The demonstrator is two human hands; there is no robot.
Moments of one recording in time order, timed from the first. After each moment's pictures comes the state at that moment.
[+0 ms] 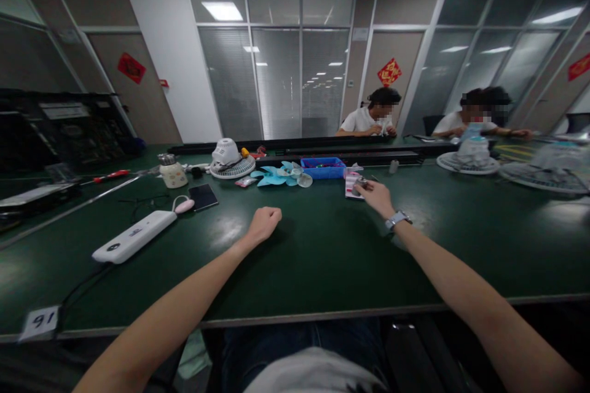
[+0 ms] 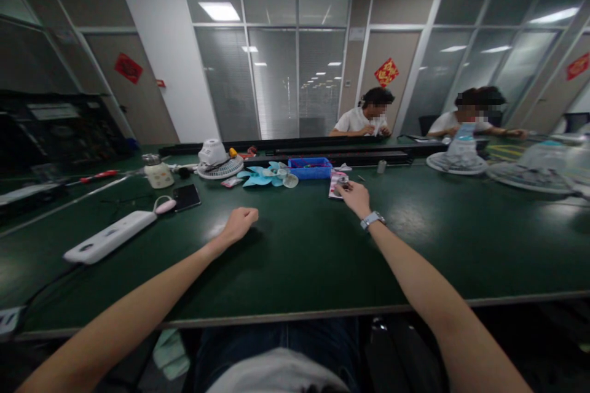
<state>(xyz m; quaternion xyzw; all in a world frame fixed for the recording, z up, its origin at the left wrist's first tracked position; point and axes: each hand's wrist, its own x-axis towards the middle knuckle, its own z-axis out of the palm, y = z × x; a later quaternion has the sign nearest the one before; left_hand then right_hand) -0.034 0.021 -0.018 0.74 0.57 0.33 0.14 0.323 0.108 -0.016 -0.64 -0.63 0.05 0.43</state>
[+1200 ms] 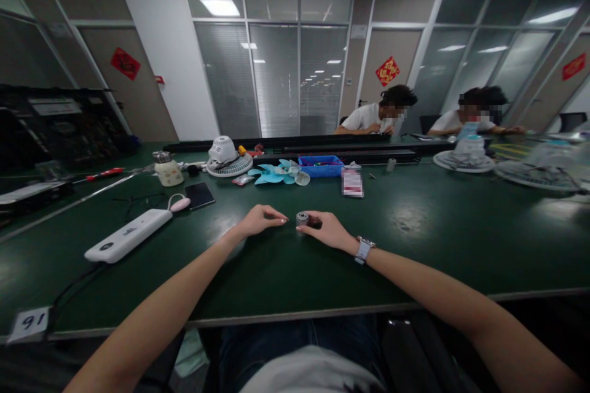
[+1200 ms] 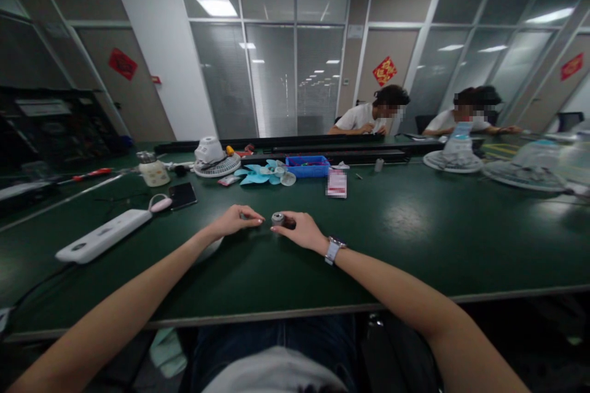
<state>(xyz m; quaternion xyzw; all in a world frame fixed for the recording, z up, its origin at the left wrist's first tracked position) -0.055 0.028 -0.008 0.80 0.41 0.31 0.31 0.198 0.003 -0.021 -0.35 -0.82 0.29 0.36</state>
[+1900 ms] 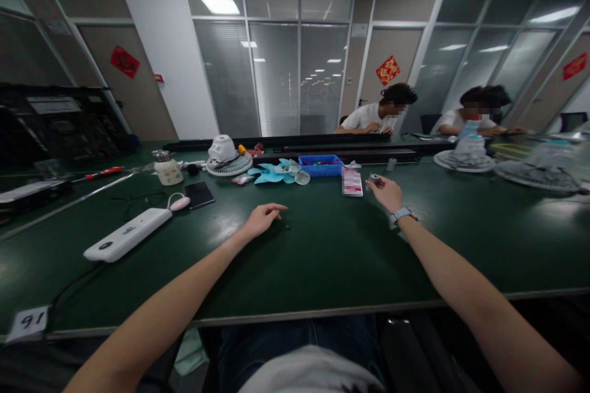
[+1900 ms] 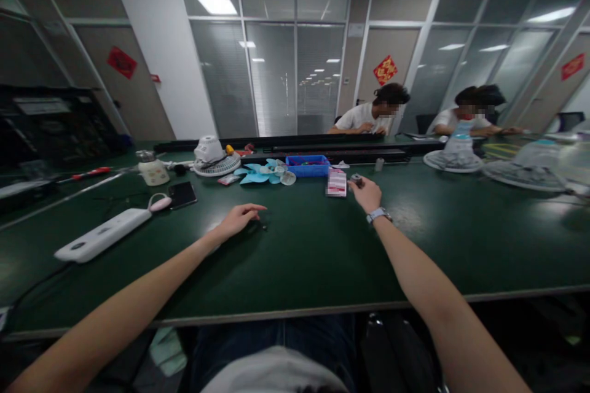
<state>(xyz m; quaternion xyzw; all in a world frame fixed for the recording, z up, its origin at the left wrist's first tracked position) -0.046 0.037 -0.028 0.73 0.53 0.34 0.26 0.364 0.121 -0.020 -0.69 -0.58 -0.03 0.42</state>
